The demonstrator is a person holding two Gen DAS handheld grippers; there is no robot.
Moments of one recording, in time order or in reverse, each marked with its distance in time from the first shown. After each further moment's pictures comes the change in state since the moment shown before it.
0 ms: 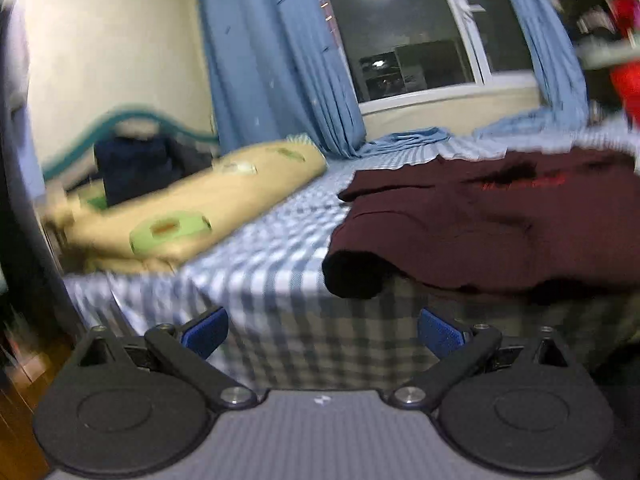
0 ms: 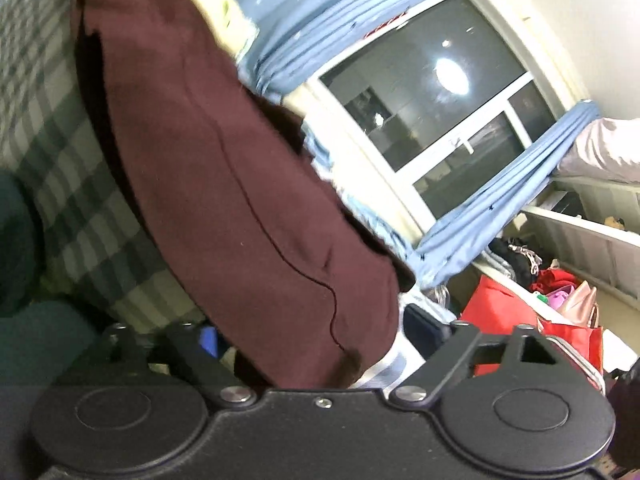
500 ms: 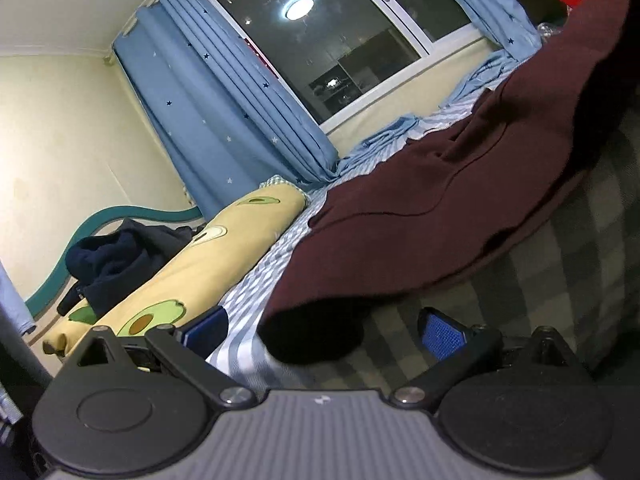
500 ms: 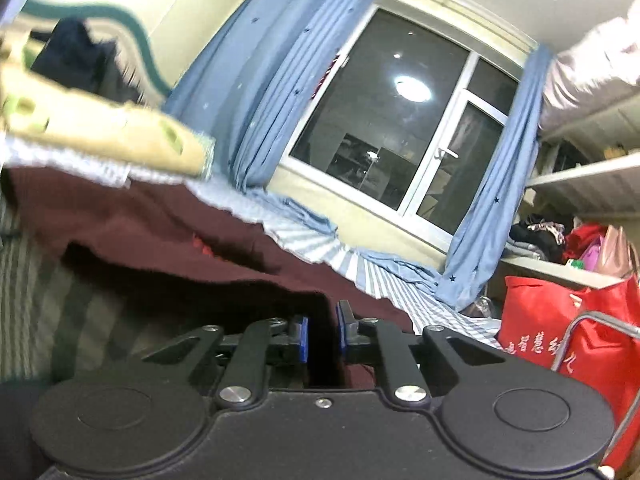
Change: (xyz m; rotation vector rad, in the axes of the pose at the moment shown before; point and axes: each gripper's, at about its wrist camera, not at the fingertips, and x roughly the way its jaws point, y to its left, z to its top) left arm 0.073 -0.060 0.007 0.288 -0.099 0.030; right arm -0.029 -0.105 0.049 0.399 -0.151 0.107
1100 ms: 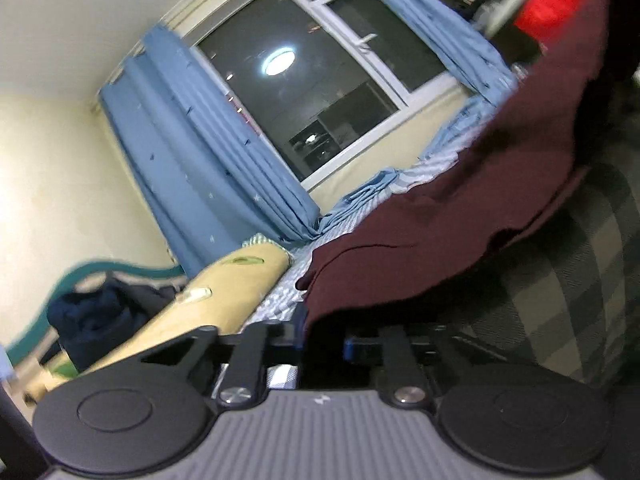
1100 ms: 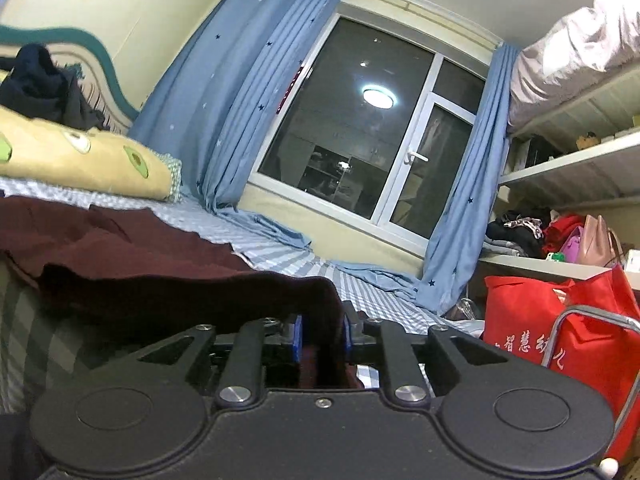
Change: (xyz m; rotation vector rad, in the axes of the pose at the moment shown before) left arm 0.007 0.005 0.004 0.003 -0.177 -0.071; right arm 0.015 -0.011 -0.001 0.033 -0.011 -0.070
